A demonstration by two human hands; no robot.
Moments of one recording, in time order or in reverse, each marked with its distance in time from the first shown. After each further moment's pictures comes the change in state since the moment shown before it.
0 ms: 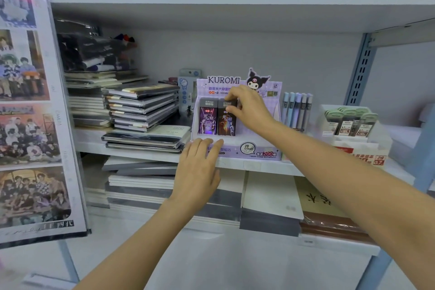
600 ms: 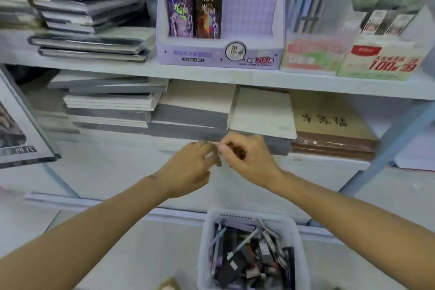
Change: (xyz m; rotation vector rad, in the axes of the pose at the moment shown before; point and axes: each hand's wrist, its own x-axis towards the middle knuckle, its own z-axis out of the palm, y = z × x) left_hand -0.096 0.009 0.097 -0.229 -0.490 0.410; right_hand -0.241 0.016 0.076 0.469 -0.165 0.041
